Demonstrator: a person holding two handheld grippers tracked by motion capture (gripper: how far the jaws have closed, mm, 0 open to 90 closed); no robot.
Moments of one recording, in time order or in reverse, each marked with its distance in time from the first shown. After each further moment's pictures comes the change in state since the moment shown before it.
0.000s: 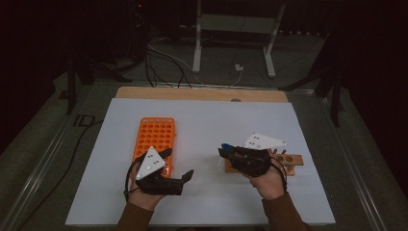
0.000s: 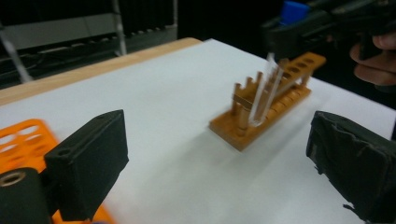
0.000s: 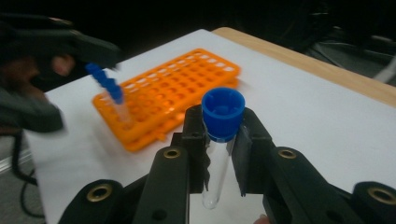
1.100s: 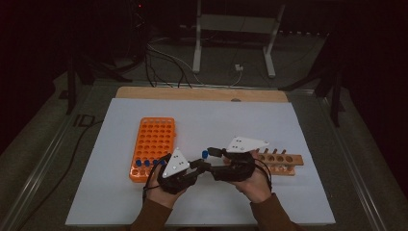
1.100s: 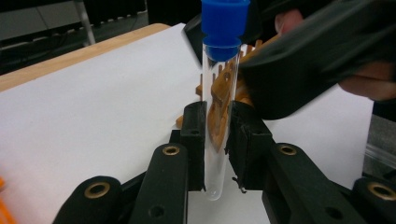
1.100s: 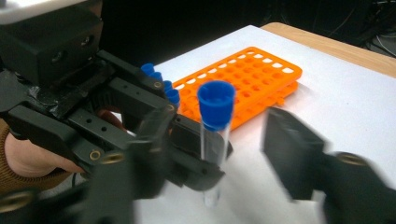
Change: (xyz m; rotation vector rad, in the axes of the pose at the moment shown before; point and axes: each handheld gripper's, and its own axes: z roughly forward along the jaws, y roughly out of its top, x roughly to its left) left arm -0.015 0.002 0.034 0.050 -0.080 0.041; right arm 0.022 0.005 0.021 0.017 0.153 0.019
